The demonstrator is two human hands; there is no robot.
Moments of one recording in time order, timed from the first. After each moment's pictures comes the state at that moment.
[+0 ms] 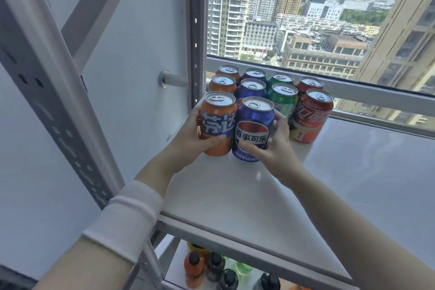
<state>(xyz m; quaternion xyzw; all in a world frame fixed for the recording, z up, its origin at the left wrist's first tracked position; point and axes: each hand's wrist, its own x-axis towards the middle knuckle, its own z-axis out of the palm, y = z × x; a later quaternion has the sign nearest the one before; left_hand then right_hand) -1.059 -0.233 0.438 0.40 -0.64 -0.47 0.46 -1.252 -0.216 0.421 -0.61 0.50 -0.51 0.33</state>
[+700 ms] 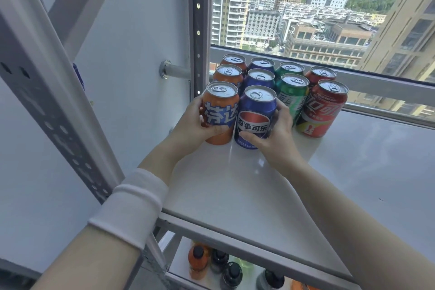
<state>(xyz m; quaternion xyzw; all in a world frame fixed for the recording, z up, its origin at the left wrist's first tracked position) -1.055 -0.254 0.435 0.44 -0.65 -0.42 0.46 -1.244 -0.245 0.402 -0.63 0.52 -0.53 0.24</state>
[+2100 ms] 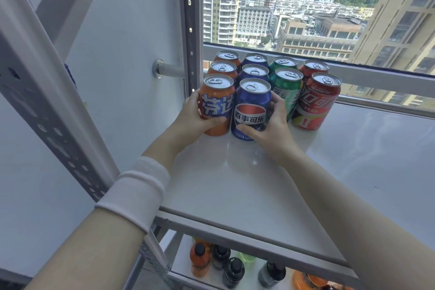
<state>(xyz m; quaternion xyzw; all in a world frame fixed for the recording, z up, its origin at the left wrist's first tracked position) -1.058 -0.273 0.433 0.44 -0.65 -0.44 0.45 -1.247 -0.256 0.400 -0.62 0.53 -0.53 0.25</state>
